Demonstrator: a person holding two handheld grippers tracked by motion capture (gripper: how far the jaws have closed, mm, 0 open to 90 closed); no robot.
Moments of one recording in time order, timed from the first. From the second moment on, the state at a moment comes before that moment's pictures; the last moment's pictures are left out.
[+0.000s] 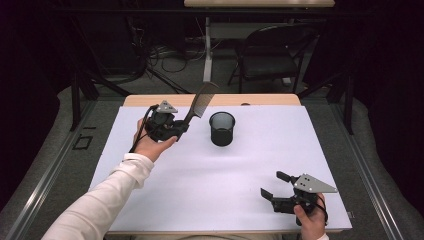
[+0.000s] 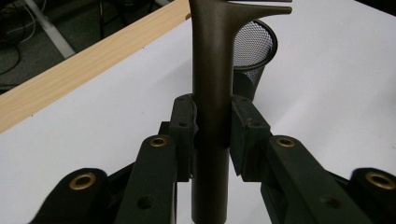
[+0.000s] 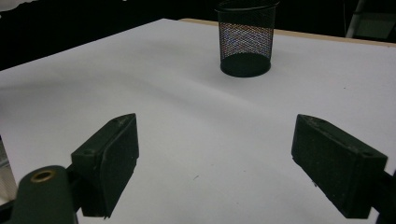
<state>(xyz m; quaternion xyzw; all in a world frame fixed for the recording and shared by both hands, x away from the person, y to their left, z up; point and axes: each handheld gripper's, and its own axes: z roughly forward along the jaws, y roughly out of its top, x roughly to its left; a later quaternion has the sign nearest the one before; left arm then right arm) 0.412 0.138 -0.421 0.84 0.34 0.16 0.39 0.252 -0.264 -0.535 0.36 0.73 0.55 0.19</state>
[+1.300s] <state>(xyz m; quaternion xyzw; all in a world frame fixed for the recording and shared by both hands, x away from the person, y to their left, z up) 0.398 0.111 -0.428 0.80 0.34 0.17 0.46 0.256 -0.257 -0.540 0.36 0.74 0.54 0.20</state>
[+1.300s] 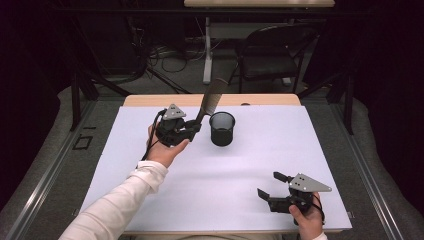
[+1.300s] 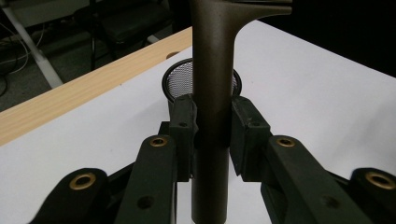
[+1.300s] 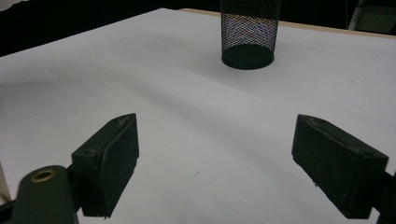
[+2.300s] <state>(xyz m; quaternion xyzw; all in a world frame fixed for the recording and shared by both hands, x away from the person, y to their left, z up) 0.396 0.104 -0.428 0.79 0.33 0.18 0.48 0.260 -0.249 -0.544 0.36 0.75 0.52 0.19</state>
